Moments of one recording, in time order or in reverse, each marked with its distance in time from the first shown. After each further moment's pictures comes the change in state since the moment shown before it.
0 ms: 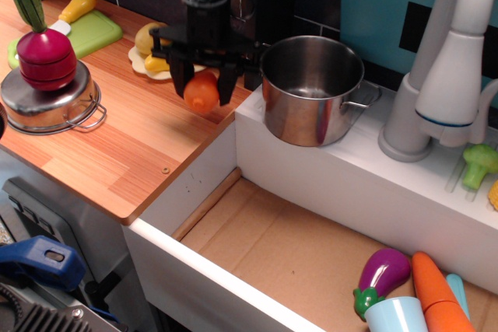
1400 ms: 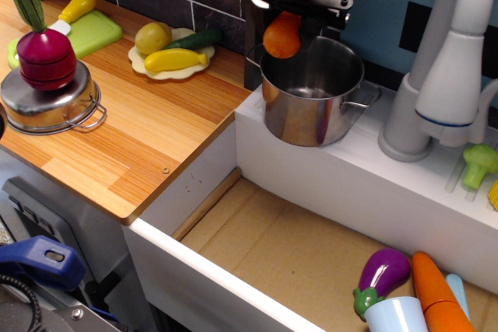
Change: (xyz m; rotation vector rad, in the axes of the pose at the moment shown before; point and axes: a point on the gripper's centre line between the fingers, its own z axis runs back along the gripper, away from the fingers) arm 0.032 -0.079 0.055 -0.084 -0.403 -0.246
